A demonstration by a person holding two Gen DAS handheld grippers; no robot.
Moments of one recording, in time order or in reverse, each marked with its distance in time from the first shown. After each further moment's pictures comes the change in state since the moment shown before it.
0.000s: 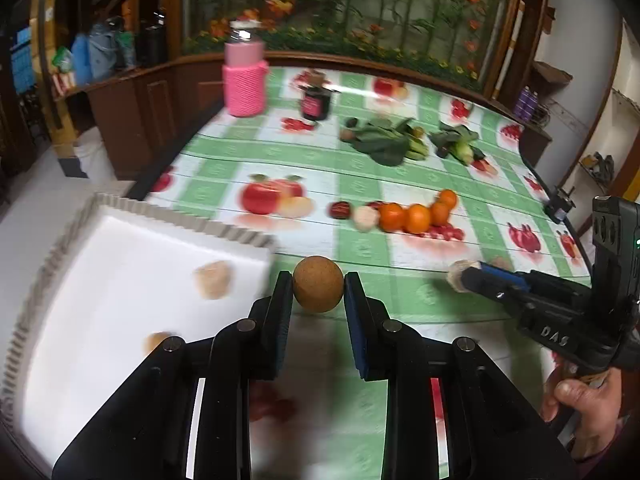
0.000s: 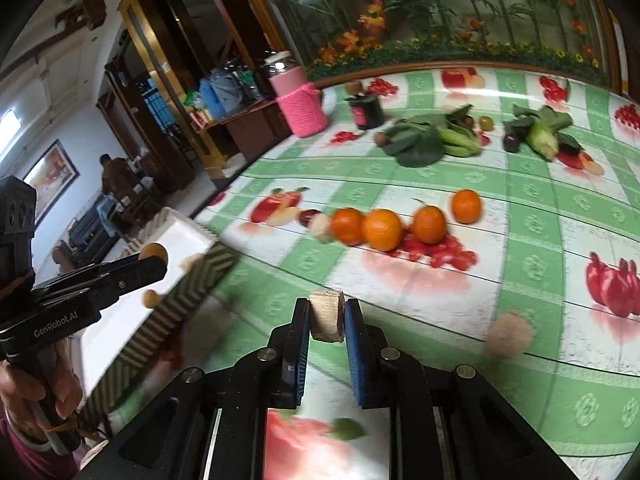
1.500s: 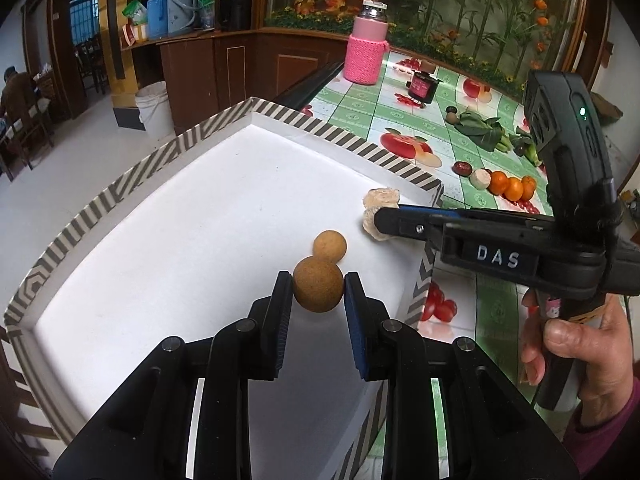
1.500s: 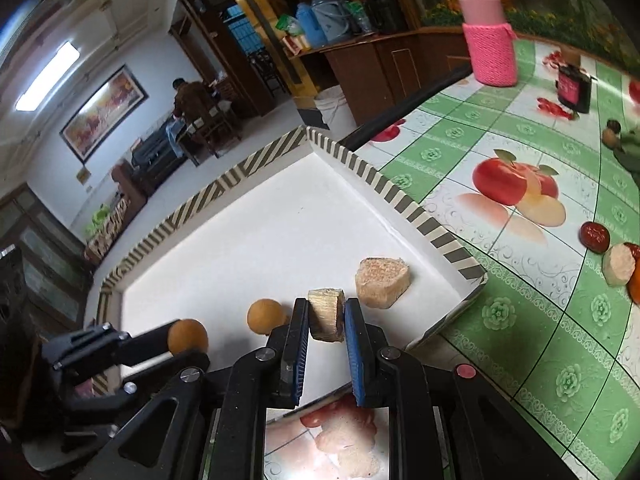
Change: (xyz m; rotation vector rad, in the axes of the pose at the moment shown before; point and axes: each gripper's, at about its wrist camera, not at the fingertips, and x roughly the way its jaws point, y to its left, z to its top) left arm -0.028 0.108 -0.076 -0.165 0.036 0.133; right arm 0.141 0.153 0.018 -0.175 0.232 0.249
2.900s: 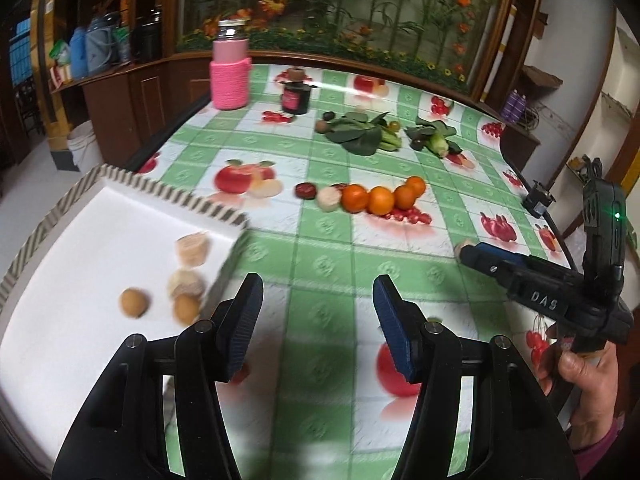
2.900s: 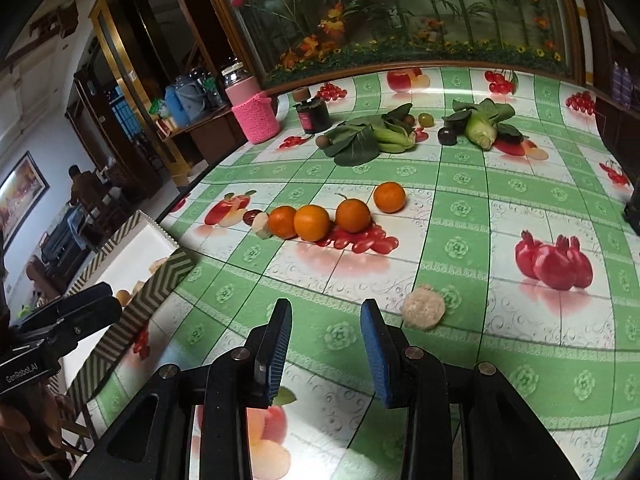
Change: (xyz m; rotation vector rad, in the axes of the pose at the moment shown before) left arm -0.001 -0.156 0.032 0.157 -0.029 -0.191; right arm -0.197 -0.133 -0.098 0.241 -0.228 -0.384
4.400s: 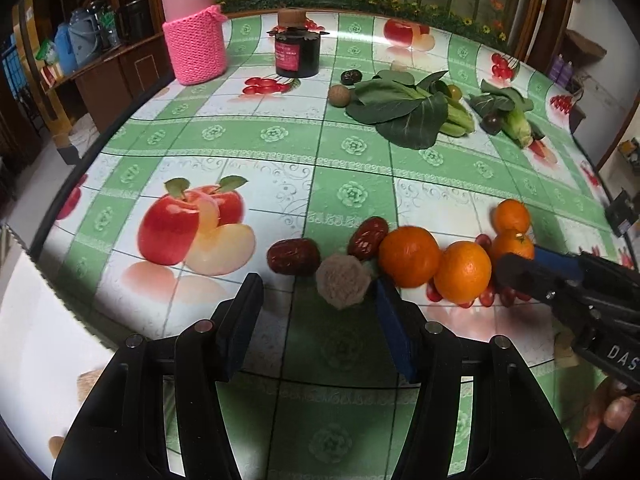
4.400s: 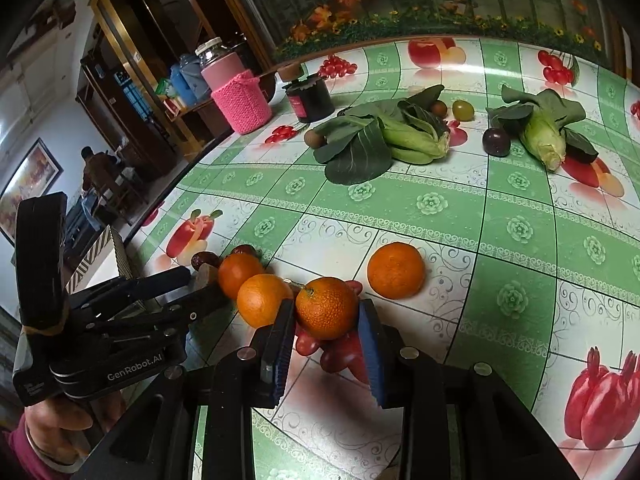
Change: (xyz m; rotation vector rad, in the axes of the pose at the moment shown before) left arm 0.166 -0.002 0.070 0.018 0.141 0.118; right arm 0.096 -0.035 0.069 -0.025 0.105 0.096
